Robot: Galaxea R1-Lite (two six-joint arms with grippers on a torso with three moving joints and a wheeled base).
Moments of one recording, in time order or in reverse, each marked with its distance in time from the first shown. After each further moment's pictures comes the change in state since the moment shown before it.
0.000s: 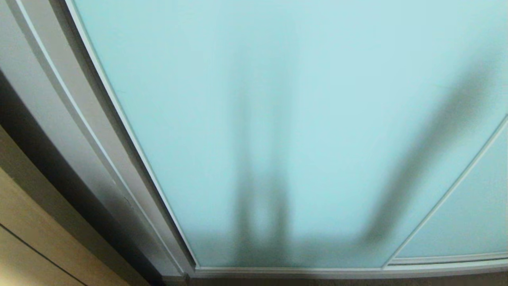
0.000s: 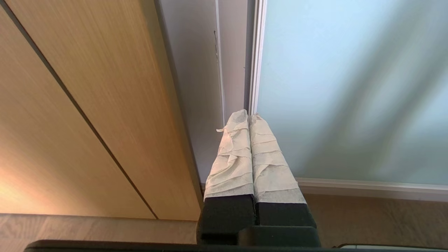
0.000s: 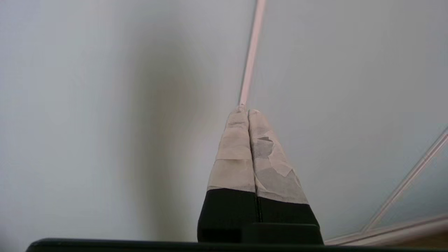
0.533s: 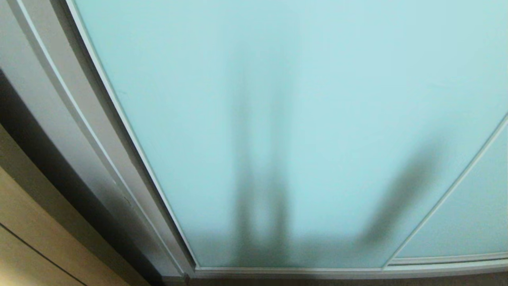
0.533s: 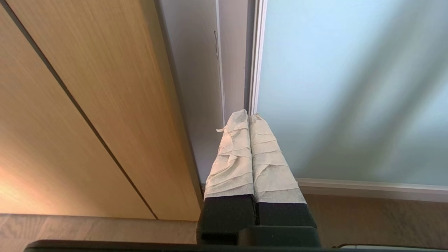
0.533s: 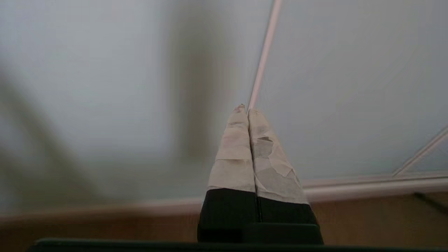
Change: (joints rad) left arm 0.000 0.000 0.000 0.000 0.000 -0.001; right arm 0.123 -0.454 0.485 0.169 -0.007 0.023
